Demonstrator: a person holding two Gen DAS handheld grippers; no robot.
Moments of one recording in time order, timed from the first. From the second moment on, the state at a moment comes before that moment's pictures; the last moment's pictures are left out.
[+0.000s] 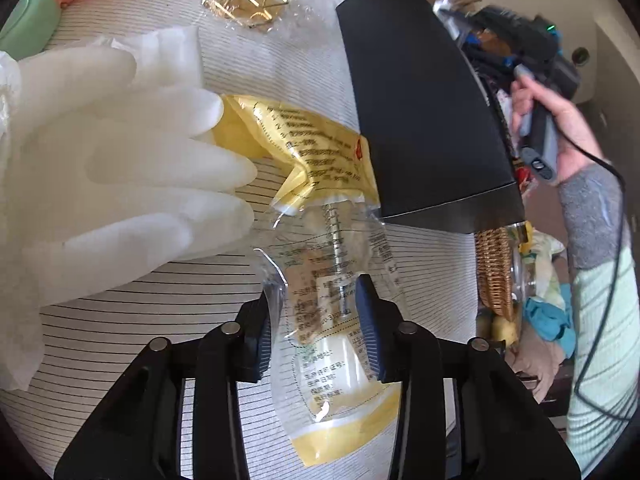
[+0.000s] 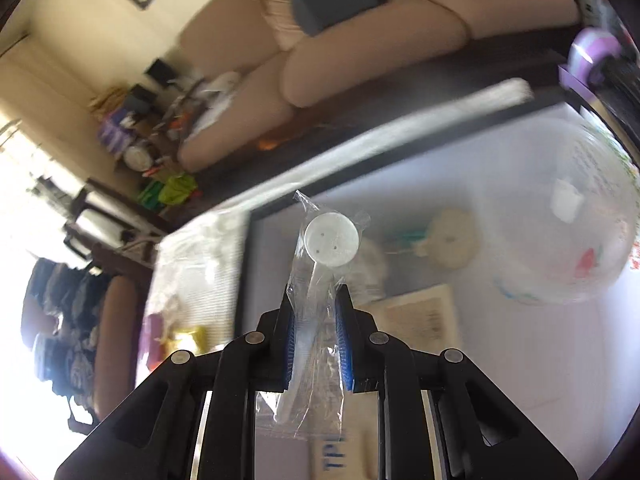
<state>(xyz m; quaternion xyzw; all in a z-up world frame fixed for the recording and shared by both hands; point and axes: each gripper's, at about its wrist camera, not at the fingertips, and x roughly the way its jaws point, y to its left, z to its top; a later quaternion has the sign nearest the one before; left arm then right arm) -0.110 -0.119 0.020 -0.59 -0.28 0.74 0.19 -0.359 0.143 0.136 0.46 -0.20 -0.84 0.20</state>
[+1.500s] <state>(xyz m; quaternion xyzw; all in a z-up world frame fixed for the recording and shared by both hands) -0.116 -0.082 0.092 -0.52 -0.32 0.73 0.30 -0.038 0.066 0.078 0.46 0.09 -0.85 0.24</state>
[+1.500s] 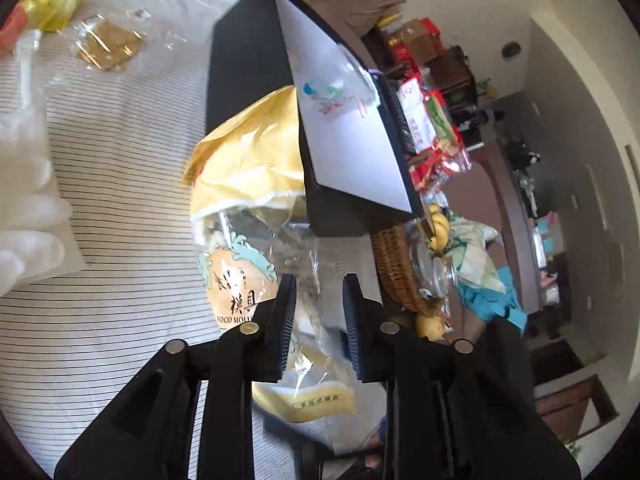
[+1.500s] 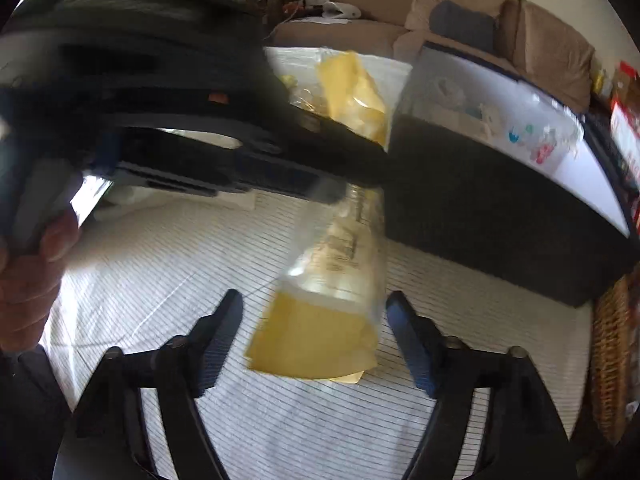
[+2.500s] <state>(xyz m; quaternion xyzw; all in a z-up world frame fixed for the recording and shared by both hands) -0.109 0.008 0.042 -0.57 -0.09 0.77 0.27 -0.018 0.261 0.076 0.51 -0.23 -0.82 0.15</state>
